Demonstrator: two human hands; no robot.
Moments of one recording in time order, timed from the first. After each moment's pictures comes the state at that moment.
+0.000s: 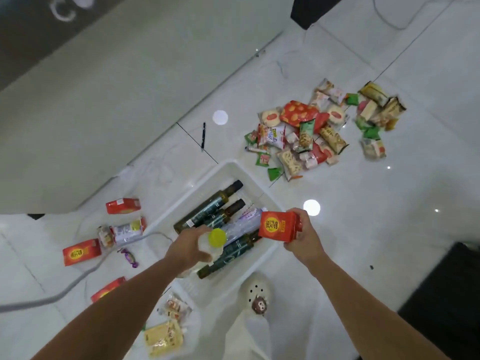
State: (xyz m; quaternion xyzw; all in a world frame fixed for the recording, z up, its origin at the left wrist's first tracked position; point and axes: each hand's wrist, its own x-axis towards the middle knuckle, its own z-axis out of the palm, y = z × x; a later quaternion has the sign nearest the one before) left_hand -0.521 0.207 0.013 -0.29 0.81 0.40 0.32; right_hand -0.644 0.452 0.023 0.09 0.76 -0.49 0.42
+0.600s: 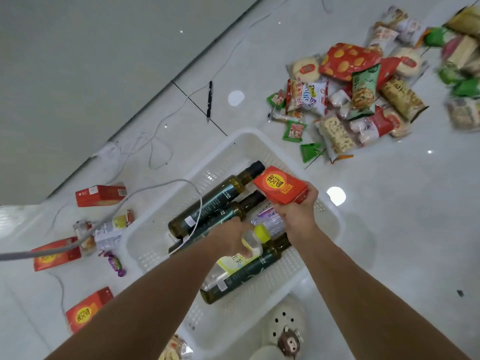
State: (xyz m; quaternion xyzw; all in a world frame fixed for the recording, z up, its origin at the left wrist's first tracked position) left_hand -0.568 0.227 -0.186 -0.14 0.82 0.28 0.48; right_hand -0.659 0.355 -0.183 0.32 0.65 -0.60 0.36
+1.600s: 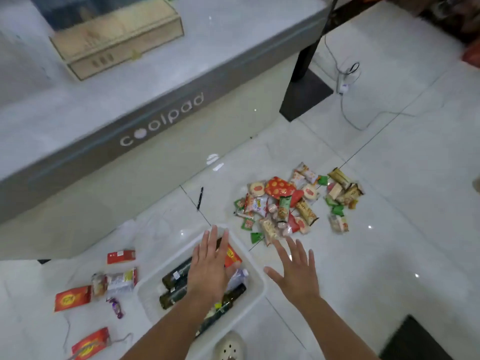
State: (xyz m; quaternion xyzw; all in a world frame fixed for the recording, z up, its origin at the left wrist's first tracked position) left_hand -0.638 0.253 0.181 -0.22 0.93 0.19 0.22; right_hand -0.736 0.438 0.165 -0.23 0.94 0.00 0.25
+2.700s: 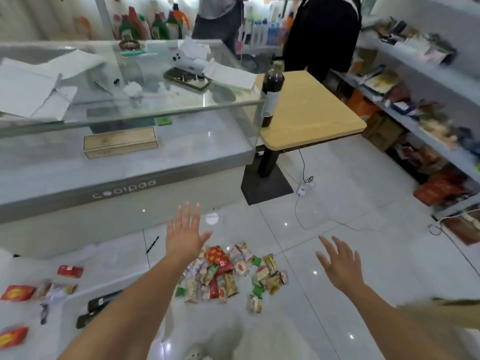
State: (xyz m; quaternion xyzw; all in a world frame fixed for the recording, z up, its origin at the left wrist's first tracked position) left_hand -0.911 0.423 0.488 -0.42 0.89 0.15 0.09; right_hand -1.144 0.709 0.486 -0.29 0.94 0.02 0.17
